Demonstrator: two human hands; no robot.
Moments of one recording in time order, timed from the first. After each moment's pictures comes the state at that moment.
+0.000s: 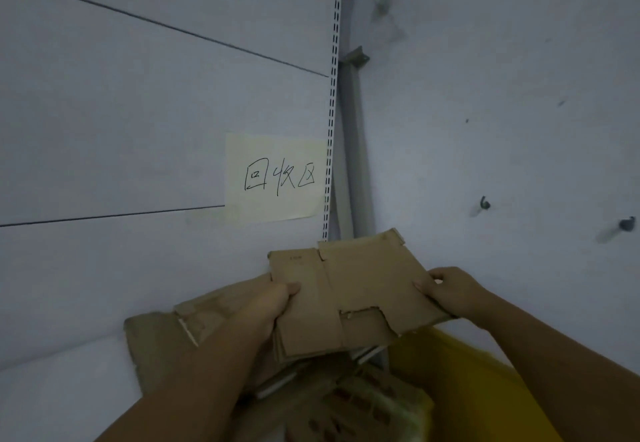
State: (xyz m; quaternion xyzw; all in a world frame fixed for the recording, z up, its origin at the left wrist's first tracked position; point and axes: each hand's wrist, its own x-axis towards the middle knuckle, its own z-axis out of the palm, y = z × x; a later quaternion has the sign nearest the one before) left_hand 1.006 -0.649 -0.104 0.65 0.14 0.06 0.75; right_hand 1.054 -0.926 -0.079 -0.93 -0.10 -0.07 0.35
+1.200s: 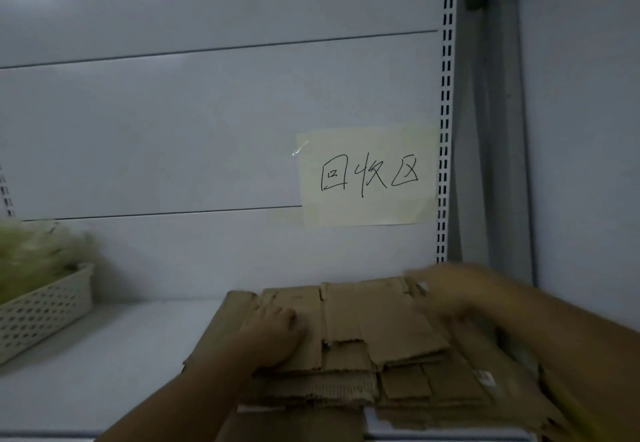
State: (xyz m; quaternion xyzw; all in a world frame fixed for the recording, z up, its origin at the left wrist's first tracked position) left_hand 1.002 -0.653 -0.120 0.93 0.38 -0.02 -0.01; right_hand 1.215 -0.839 -0.070 -0.83 -0.55 0.09 0.05
